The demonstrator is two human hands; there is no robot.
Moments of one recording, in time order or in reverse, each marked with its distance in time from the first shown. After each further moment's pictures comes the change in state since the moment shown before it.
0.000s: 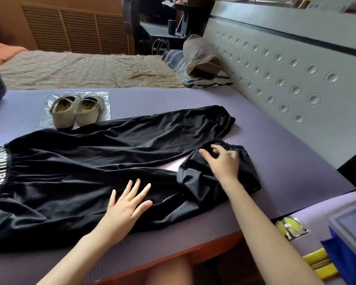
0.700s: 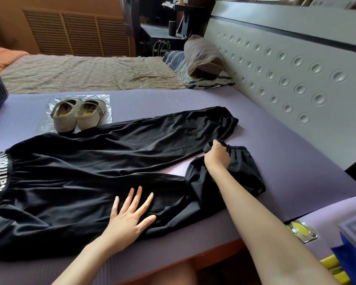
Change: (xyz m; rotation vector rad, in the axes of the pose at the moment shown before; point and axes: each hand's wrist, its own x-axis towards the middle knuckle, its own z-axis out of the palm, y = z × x) left_hand 0.005 -0.003 0.011 0.089 -0.134 -0.038; right_hand 0.038 -0.027 0.030 -0.209 -0.040 0.170
